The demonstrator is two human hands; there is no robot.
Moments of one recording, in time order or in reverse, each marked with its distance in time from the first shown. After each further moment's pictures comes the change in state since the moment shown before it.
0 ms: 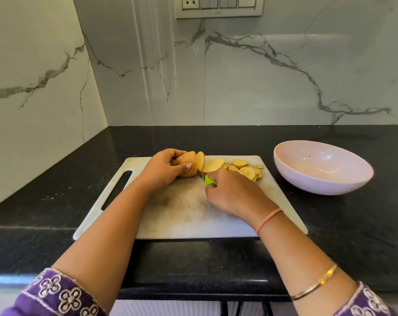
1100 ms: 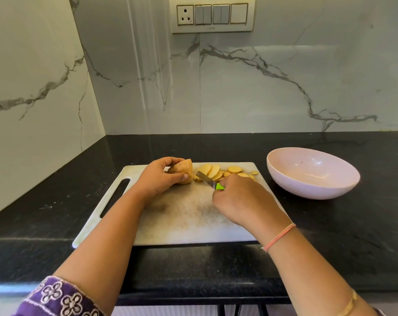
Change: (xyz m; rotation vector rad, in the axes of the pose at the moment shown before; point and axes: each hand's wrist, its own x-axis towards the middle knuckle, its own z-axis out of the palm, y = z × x) left_hand -0.007 0.000 -0.001 -0.021 -0.032 0.000; right_hand -0.021 0.005 -0.013 0.040 0.051 0.118
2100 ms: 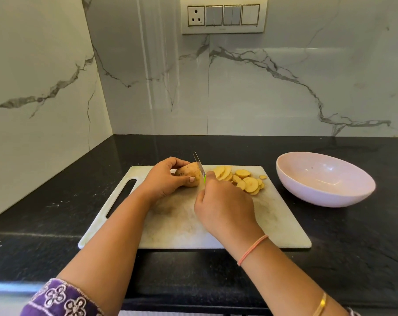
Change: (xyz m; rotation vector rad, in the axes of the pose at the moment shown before) left_hand 0.003 0.003 -0.005 0.008 0.028 0.039; right_hand 0.011 -0.026 0.036 -0.133 0.361 -0.225
